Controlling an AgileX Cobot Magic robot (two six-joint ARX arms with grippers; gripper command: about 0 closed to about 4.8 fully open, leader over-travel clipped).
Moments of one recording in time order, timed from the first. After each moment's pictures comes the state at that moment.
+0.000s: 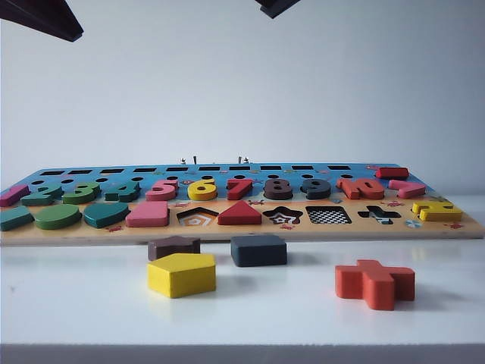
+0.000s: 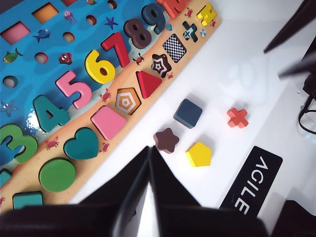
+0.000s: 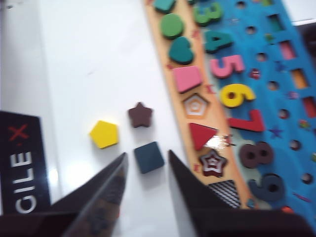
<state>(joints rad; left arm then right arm) -0.40 0.94 0.97 -0.90 0.57 0.19 0.96 1.21 1.19 -0.86 -0.12 -0.44</state>
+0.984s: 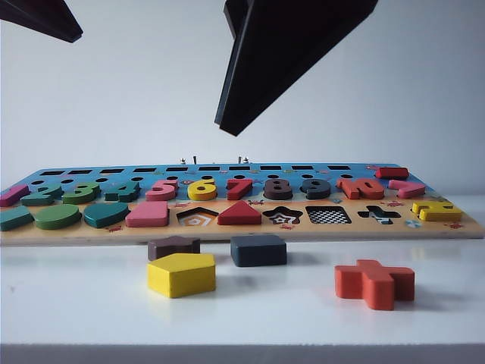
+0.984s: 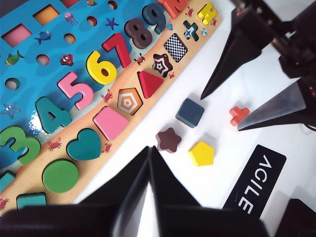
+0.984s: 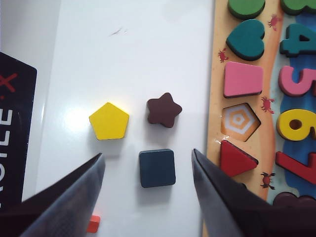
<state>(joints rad) -0.40 0.94 0.97 -0.90 0.56 0.21 0.97 1.43 1.19 -0.84 -0.16 -0.72</state>
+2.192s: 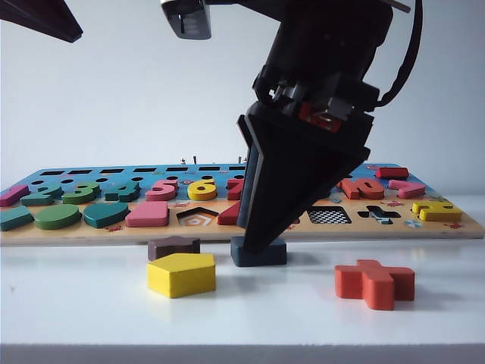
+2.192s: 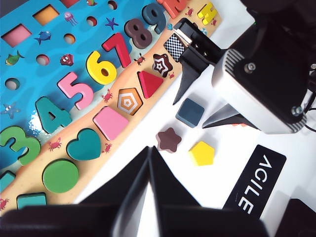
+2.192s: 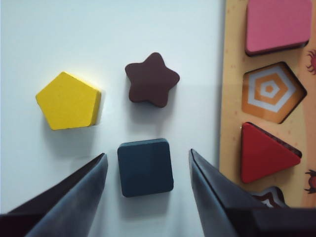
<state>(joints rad) -0.40 0.94 0.97 -0.90 0.56 0.21 0.89 1.56 1.07 -0.70 -0.18 -0.73</state>
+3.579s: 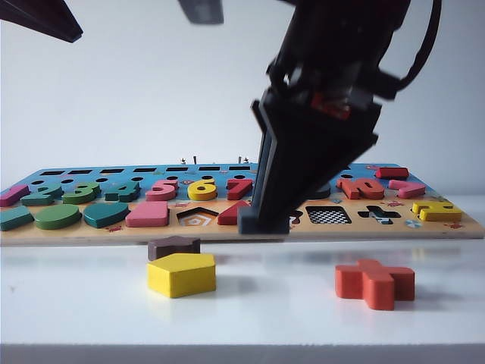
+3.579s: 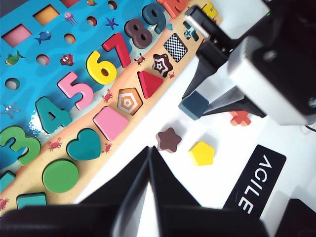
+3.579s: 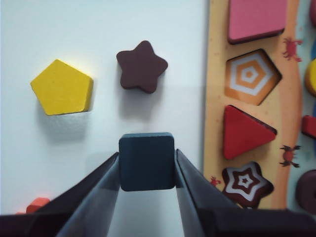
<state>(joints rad) -0.40 0.94 0.97 -0.90 0.56 0.21 0.89 1.49 1.05 -0.70 -0.12 -0.73</state>
